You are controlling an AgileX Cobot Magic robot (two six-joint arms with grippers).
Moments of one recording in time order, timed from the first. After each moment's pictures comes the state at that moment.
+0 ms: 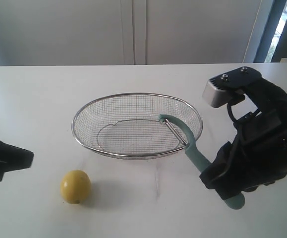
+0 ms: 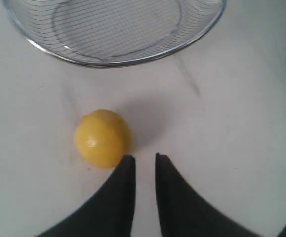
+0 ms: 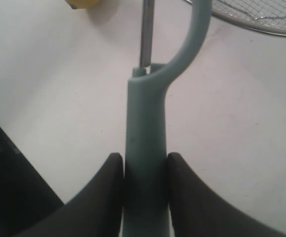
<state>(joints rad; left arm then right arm) -0.19 0.95 -0.57 -0.85 0.78 0.84 0.44 1.13 -0.84 0.45 0.99 -0.47</state>
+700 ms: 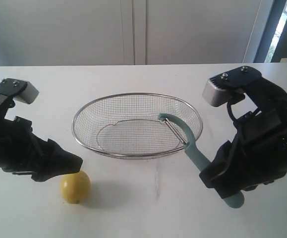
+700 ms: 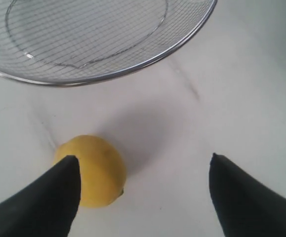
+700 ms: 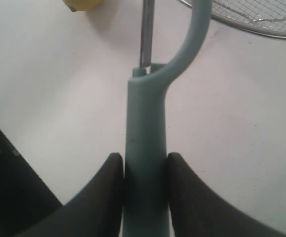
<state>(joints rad) -0.36 1.23 -0.64 -0.96 0.62 0.94 0.44 1.13 -0.84 0.45 0.98 -0.47</state>
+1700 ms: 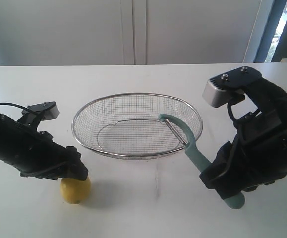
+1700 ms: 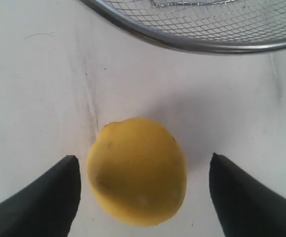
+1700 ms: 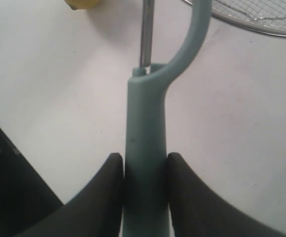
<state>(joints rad) -0.36 1.57 -0.75 -0.81 0.59 0.59 0.44 1.13 -0.84 0.45 0.98 -0.47</state>
